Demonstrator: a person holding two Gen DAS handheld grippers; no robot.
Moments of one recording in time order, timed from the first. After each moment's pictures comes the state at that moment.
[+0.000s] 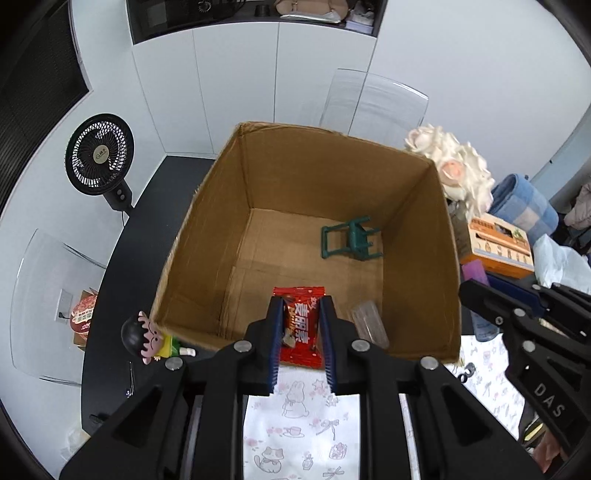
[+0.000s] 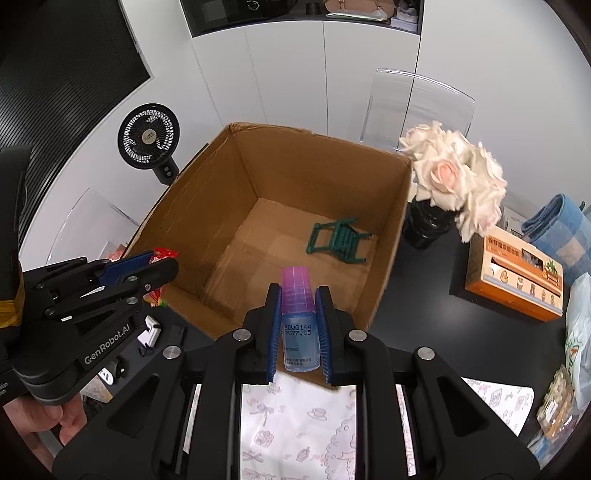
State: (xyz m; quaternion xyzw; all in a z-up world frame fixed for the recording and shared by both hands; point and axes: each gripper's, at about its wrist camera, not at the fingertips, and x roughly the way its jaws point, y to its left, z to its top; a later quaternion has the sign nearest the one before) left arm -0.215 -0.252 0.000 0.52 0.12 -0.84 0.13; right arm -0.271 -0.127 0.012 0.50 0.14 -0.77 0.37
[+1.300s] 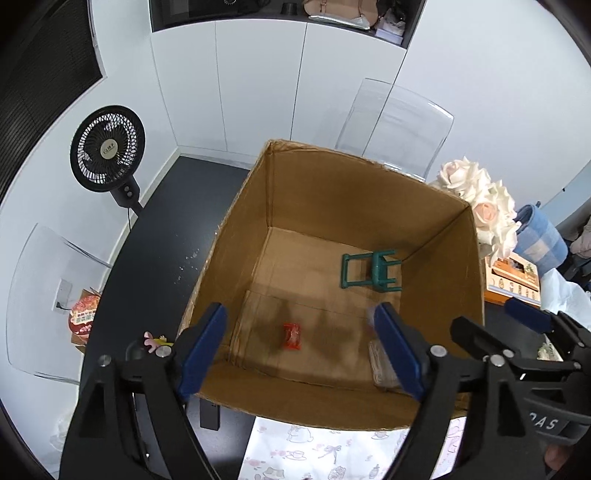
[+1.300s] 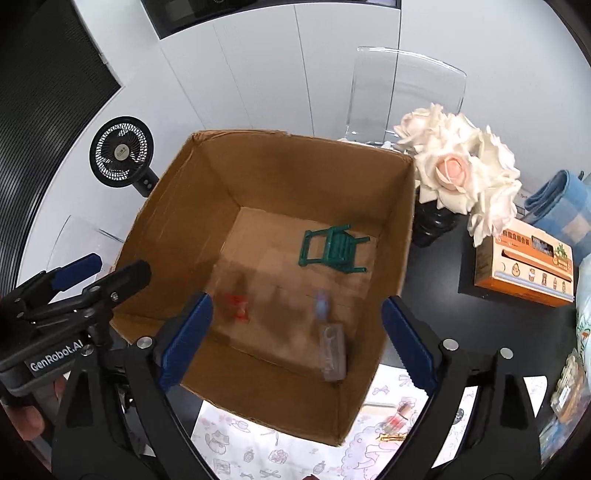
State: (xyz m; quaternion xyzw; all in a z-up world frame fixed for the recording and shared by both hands) left arm -0.243 -0.295 -0.005 0.51 0.16 -0.83 0.15; right arm -0.316 -0.147 -0.012 0.54 0.10 -0.77 0.34
